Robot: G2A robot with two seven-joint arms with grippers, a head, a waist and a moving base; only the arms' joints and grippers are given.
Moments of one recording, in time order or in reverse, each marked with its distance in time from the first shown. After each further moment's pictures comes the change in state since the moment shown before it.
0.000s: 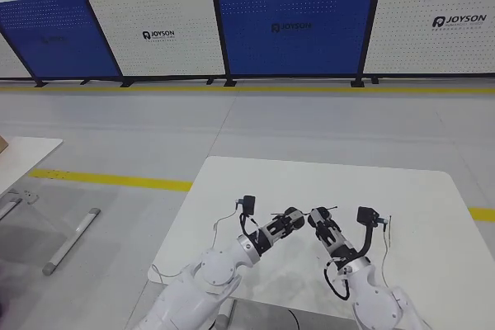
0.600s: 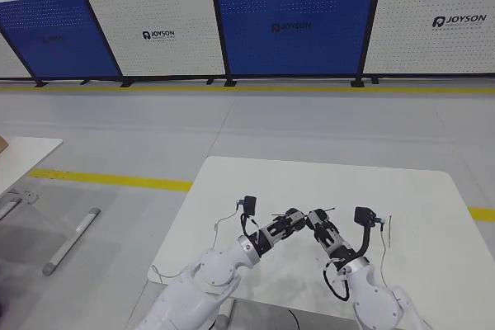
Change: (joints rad) left arm 0.004 0.000 -0.004 -0.003 -0.012 -0.009 -0.020; right arm 0.004 0.001 0.002 0.002 0.014 0.012 0.047
